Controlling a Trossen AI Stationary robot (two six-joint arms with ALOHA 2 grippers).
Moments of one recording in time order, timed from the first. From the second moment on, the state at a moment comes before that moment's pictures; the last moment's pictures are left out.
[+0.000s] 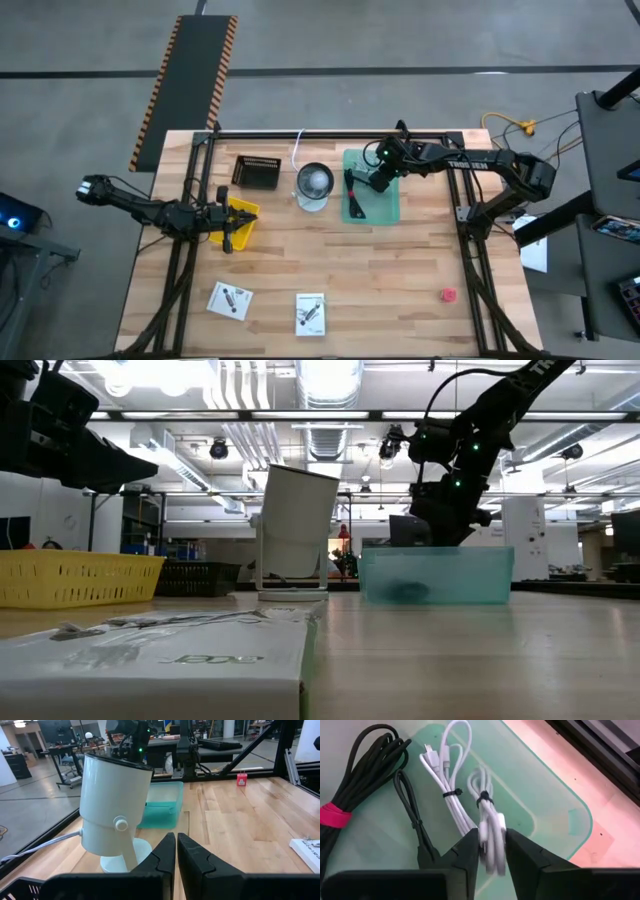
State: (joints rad) left arm -0.34 0.25 0.00 0.10 -0.50 0.03; right arm -0.53 1.50 0.86 -0.45 0.21 0.25
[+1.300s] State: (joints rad) left arm -0.34 0.25 0.00 0.10 -0.50 0.03; right arm 0.24 1.09 0.94 -0.80 -0.22 0.44
